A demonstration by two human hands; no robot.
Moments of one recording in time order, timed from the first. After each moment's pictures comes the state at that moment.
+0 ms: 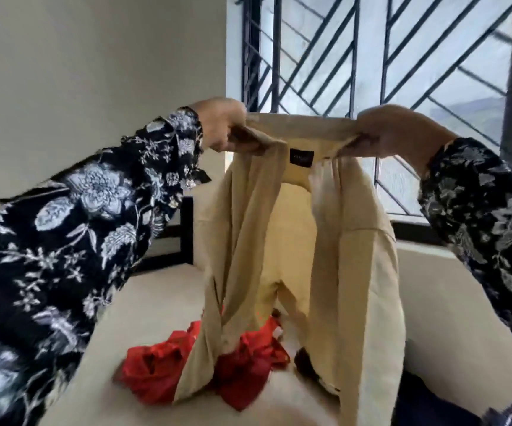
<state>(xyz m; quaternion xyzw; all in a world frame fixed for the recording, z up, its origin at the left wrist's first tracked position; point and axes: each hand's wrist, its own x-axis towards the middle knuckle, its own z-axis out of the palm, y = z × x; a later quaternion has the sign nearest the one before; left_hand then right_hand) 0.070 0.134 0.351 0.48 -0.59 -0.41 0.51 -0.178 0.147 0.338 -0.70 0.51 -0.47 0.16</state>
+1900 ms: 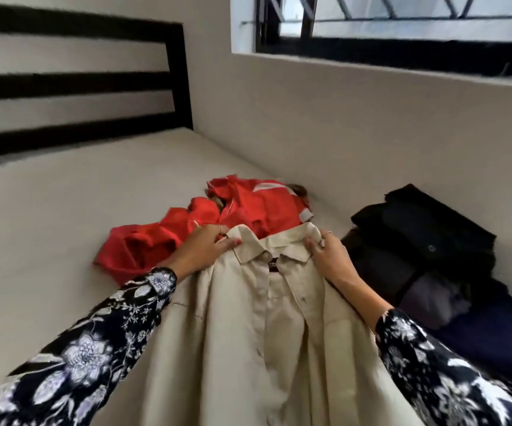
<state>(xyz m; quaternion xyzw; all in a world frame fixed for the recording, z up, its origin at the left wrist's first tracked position) 0.170 -0.084 -0.136 0.59 -0.75 -0.17 0.26 -0.093 -0.090 -0.162 -0.63 0.64 -0.36 0.26</state>
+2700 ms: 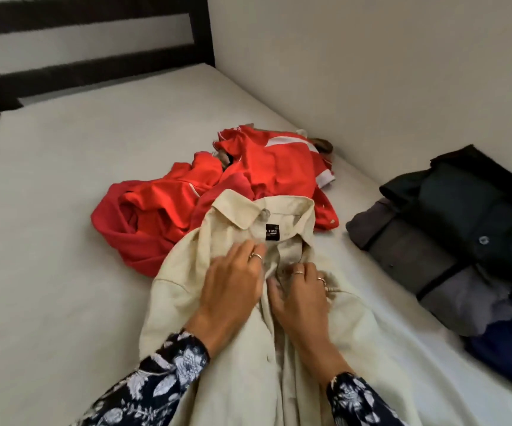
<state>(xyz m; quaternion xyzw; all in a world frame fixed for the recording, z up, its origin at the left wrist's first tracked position) 0.074 -0.028 -0.212 0.61 -0.75 0.15 0.22 -0.058 -0.037 -0.263 -0.70 0.65 -0.26 0.12</state>
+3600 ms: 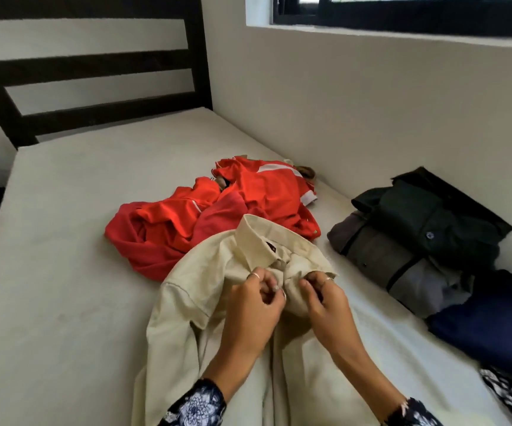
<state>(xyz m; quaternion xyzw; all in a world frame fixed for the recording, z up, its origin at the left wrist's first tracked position) 0.020 0.040 -0.166 0.66 -0.57 -0.22 0.45 -0.106 0.012 -0.183 -0.64 0.55 -0.42 0.34</state>
